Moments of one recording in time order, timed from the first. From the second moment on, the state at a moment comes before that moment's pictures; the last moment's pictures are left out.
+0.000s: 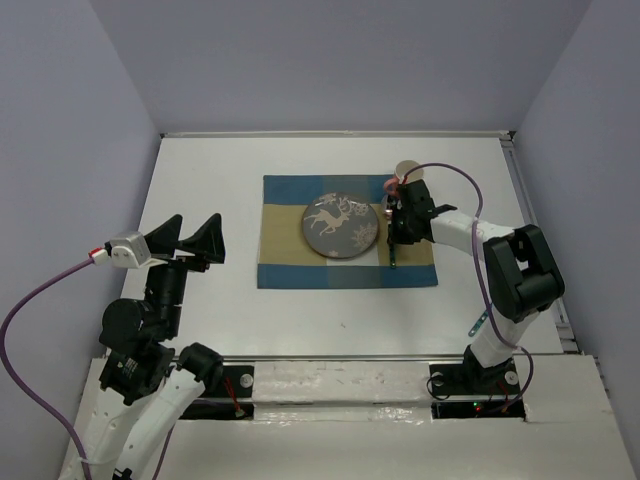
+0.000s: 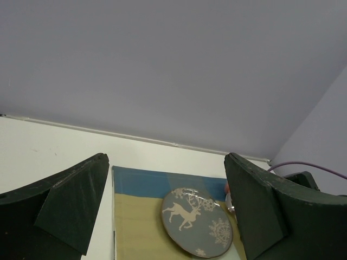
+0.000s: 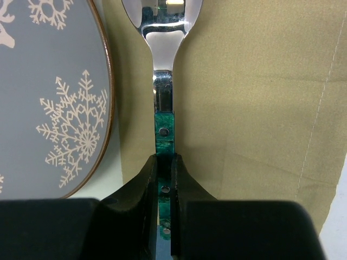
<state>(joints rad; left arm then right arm) -0.49 0.26 0.69 -0.08 -0.35 -0.27 0.37 1.74 1.05 -0.27 0.03 0.39</state>
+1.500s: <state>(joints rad) -0.59 0.03 0.69 -0.07 -0.36 -0.27 -0.06 1.00 0.64 -0.72 0.29 0.82</state>
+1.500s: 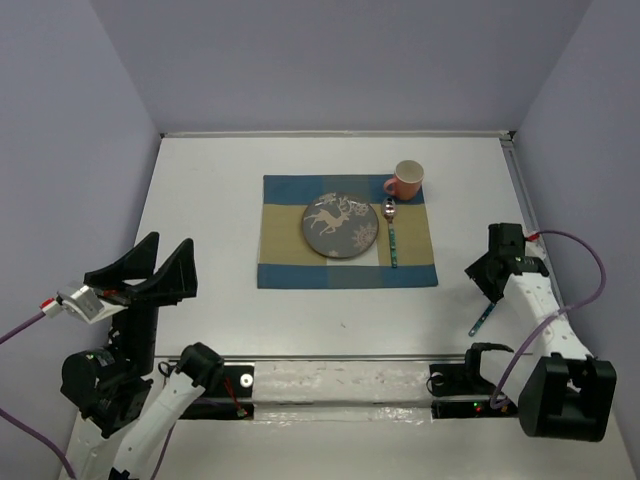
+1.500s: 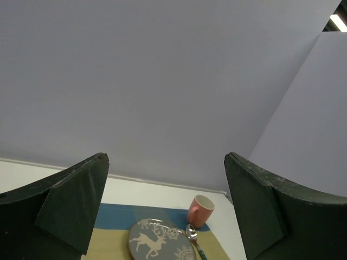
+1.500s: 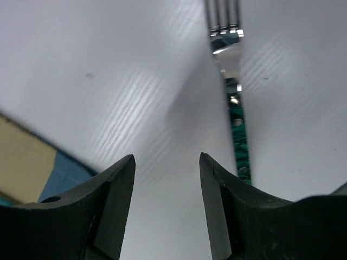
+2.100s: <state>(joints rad) -0.71 0.01 0.69 -0.08 -0.45 -0.25 -0.27 1.31 0.70 -0.78 0.43 0.92</state>
